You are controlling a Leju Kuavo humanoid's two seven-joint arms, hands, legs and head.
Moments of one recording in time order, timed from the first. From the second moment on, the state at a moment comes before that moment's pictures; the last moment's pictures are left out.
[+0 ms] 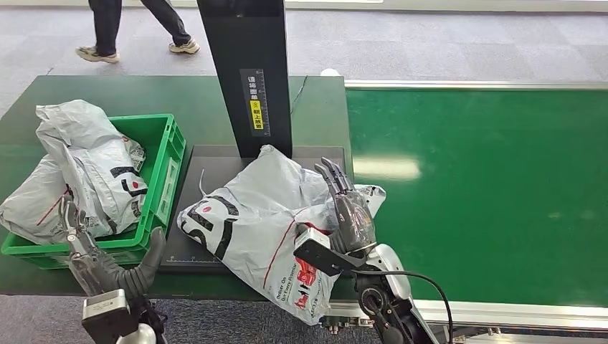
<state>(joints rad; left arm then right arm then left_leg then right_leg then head) 0.08 -0.16 -0.12 -1.65 -0.25 0.61 -0.70 -0.28 0.07 0.46 -1.17 0.74 -0.32 -0.30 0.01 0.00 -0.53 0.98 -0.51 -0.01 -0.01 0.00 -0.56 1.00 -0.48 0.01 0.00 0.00</state>
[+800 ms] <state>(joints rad) 0.00 -0.09 -0.28 -1.52 -0.73 0.44 -0.39 -0.26 0.08 0.35 -1.27 0.37 -0.36 -0.47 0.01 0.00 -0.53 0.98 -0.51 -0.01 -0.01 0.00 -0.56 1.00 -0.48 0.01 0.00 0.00</state>
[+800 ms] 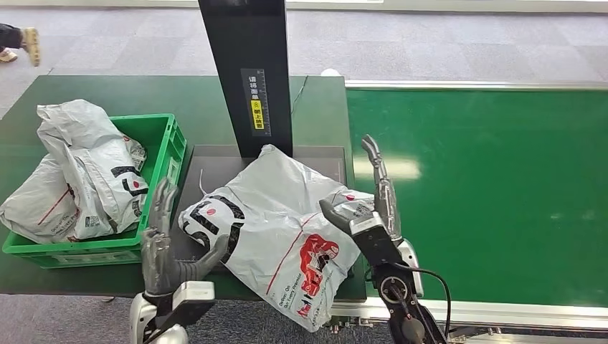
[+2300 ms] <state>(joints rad) -0.24 -0.10 -0.37 -1.14 -0.86 0.48 -0.33 -0.15 0.11 0.23 -1.44 0.36 -0.36 -0.47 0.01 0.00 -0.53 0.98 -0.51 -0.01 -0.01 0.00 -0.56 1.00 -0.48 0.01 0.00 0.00</state>
